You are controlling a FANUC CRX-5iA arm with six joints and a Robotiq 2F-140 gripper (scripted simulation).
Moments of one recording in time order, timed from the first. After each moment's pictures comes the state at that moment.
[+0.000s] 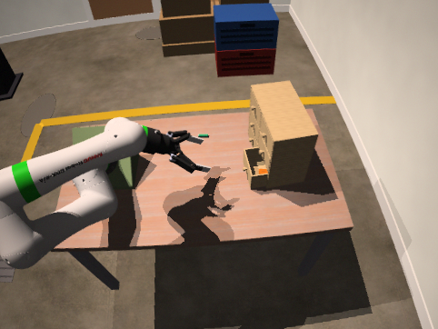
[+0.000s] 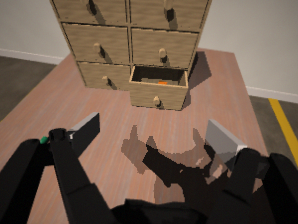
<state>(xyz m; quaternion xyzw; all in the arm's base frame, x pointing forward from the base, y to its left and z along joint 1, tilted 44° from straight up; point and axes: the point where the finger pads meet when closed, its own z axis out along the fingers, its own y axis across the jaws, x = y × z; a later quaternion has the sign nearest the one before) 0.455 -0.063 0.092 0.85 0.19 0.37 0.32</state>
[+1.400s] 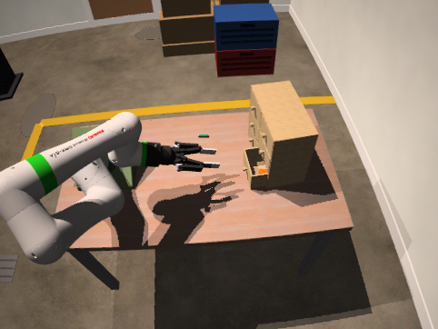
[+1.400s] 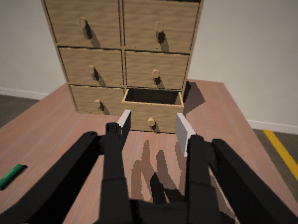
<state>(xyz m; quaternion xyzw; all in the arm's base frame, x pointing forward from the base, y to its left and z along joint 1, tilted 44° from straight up) 0.478 -0.083 0.079 0.79 0.22 0.48 0.30</state>
